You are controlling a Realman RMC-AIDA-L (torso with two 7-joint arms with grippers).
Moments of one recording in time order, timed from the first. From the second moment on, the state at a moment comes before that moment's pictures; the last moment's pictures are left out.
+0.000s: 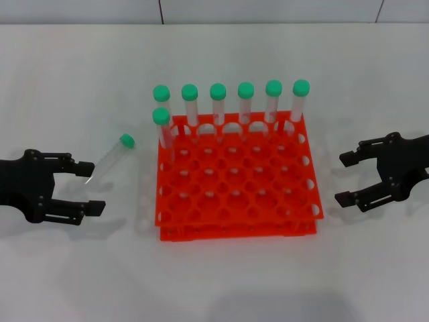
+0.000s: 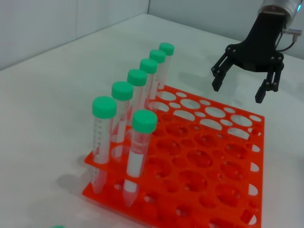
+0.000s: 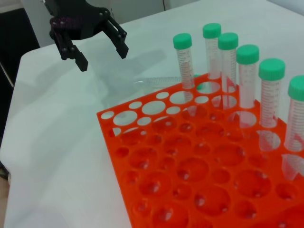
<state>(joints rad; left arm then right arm) -0.46 -1.93 0.69 0.79 2.20 1.77 -1.40 0.59 1.93 -1.07 -0.81 -2.05 -1.56 1.57</state>
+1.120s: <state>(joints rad) -0.42 -1.98 0.70 0.92 2.21 1.78 -1.52 0.57 1.94 -1.04 -0.82 -2.01 -1.56 1.52</state>
